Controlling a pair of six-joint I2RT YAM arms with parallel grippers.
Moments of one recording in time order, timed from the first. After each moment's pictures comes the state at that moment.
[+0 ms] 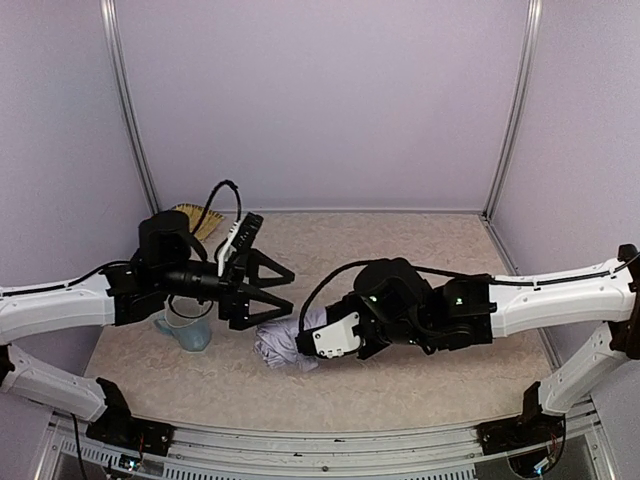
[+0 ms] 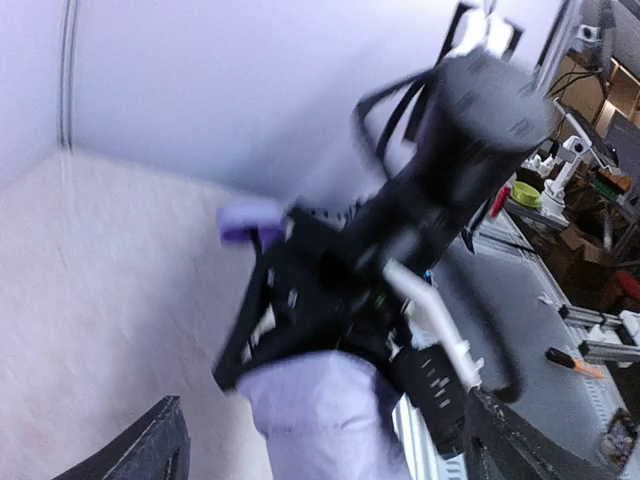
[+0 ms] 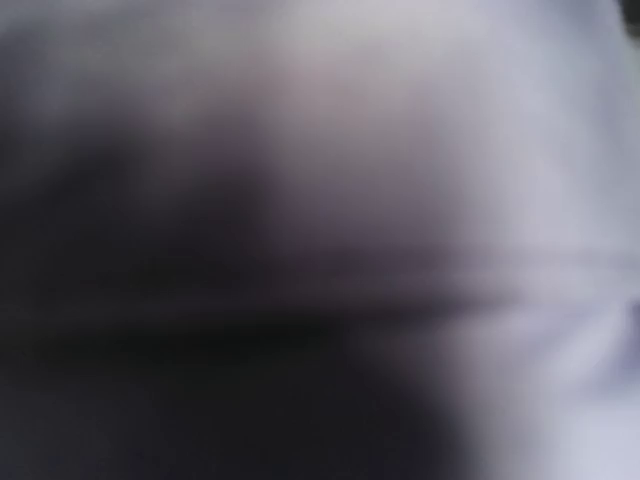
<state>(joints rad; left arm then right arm) -0.80 1.25 0.77 0.20 0.79 -0.17 1.25 1.47 1.05 -0.21 0.37 -1.03</state>
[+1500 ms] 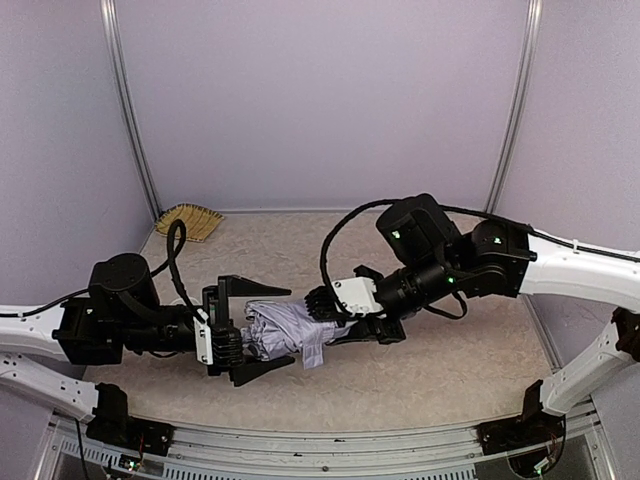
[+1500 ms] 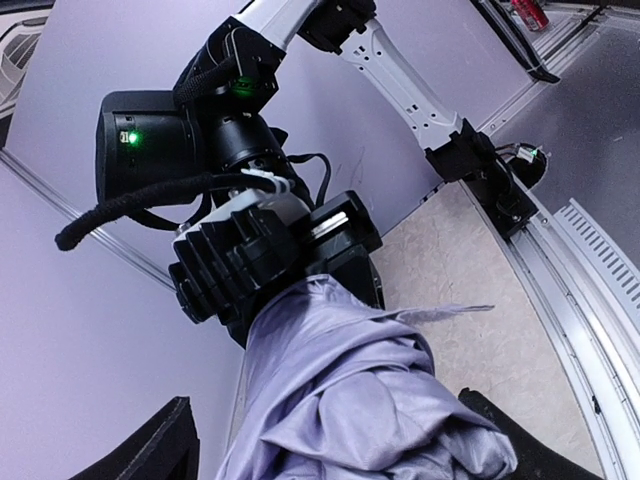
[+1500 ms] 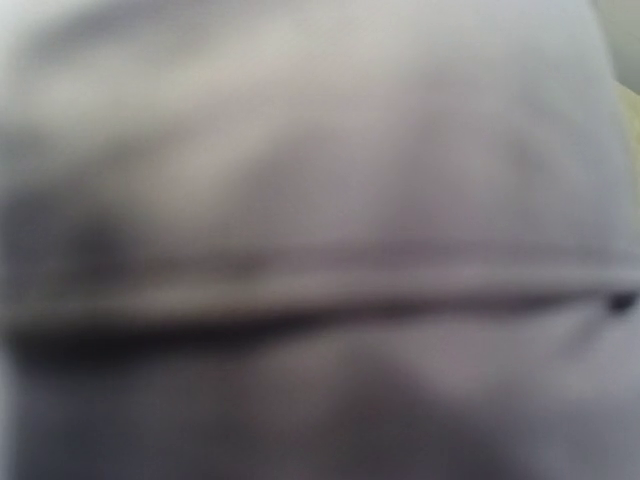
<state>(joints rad) -1.31 0.93 0.73 0.12 0.12 0.84 1.17 1.41 1.32 -0.60 -0.31 -0.68</state>
